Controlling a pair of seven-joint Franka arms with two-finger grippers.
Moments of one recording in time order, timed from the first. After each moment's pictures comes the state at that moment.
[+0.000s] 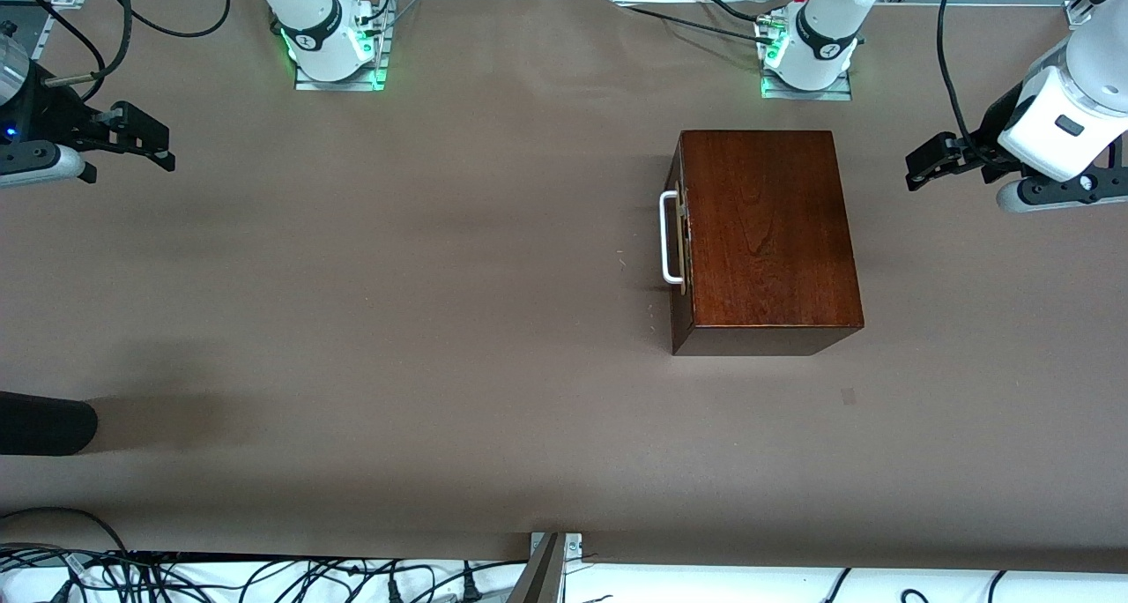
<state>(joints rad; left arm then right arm) 0.02 0.01 -0.13 -1.59 0.00 1.50 -0.23 -0.01 -0.05 0.04 -1.66 0.01 1.59 -0.15</state>
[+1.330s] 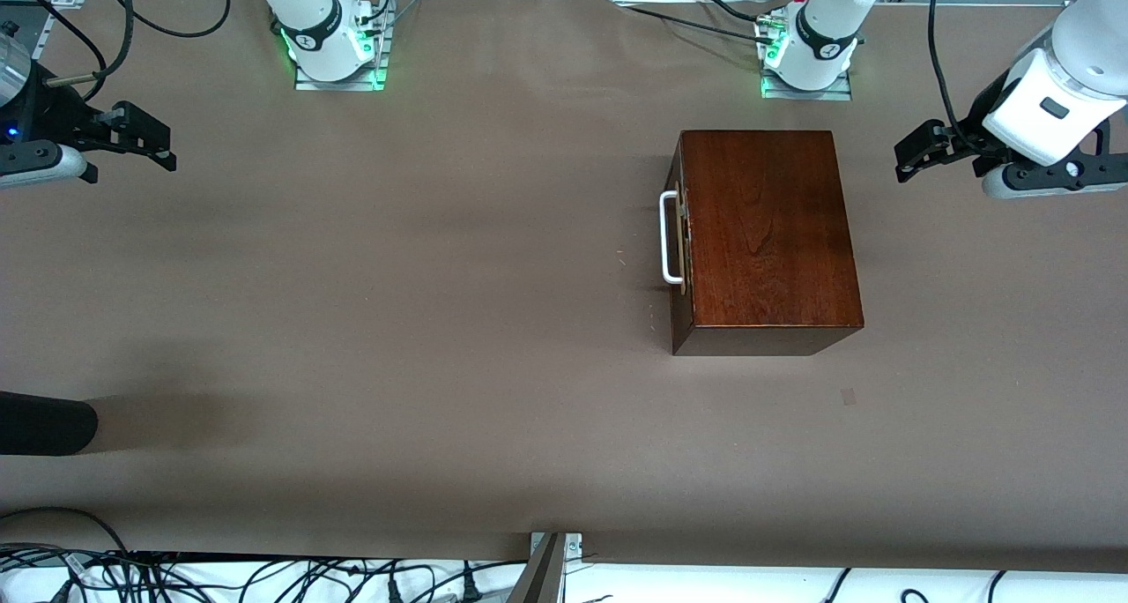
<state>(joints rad) 0.01 -0.01 -0.16 -1.59 0.00 1.50 -0.23 -0.01 -0.05 0.04 -1.66 0.01 1.59 -0.15</state>
